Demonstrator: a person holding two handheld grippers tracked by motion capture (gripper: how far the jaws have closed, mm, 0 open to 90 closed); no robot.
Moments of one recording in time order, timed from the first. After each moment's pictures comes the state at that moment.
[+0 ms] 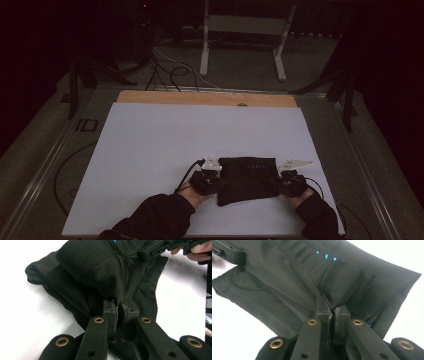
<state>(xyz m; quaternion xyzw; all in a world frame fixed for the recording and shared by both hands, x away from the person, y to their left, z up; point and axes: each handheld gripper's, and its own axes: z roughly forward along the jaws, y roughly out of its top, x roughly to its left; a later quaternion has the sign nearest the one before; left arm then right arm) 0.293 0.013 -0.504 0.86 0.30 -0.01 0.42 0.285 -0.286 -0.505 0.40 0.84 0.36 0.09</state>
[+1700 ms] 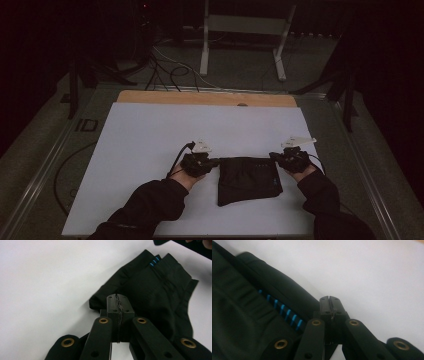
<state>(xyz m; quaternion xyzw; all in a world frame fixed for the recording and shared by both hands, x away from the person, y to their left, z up) 0.333 0.036 -0.481 0.84 0.33 0.06 0.43 0.342 -0.296 -0.475 0.39 0.84 0.34 0.17</state>
